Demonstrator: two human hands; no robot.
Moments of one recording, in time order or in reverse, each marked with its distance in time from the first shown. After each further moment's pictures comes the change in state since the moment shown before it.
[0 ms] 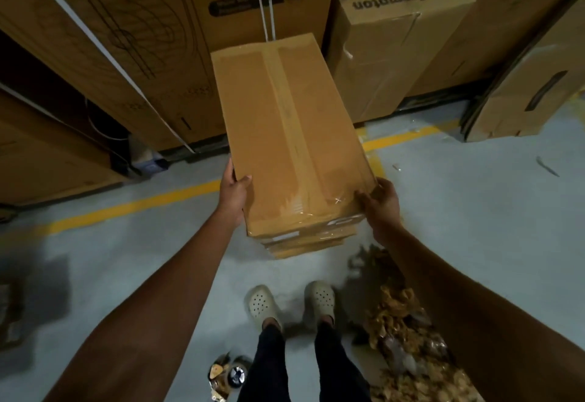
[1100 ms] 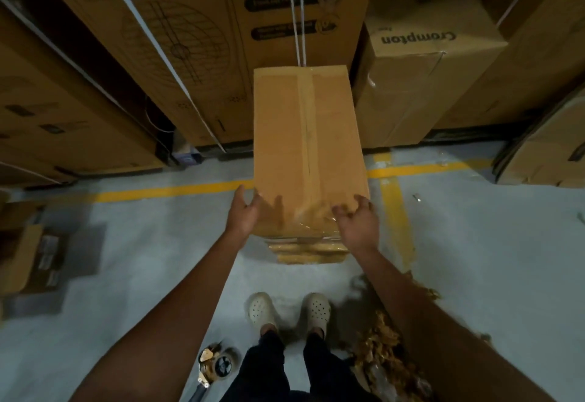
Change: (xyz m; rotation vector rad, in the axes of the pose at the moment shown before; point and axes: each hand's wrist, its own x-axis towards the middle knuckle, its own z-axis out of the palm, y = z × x) left_hand -0.107 0.008 0.017 0.391 0.232 -0.019; right_hand -0.042 -0.032 -0.005 -0.453 -0.125 -0.172
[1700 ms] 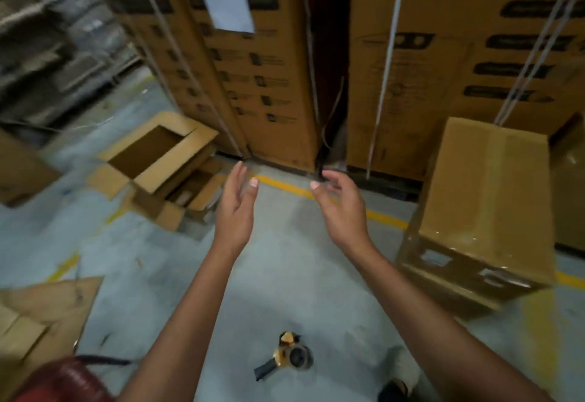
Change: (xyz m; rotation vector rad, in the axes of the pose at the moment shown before) left_hand -0.291 -0.092 -0.351 -0.323 0.600 0.431; right_hand -0.348 -0.194 0.151 0.438 -0.469 -0.713
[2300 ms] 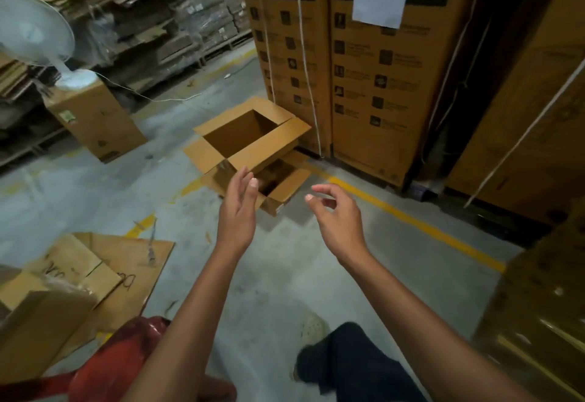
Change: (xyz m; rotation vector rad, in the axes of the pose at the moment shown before) left_hand 0.052 -0.086 -0.324 0.106 0.250 -0.017; right_hand -0.066 -0.061 0.336 -0.005 -0.323 -0.003
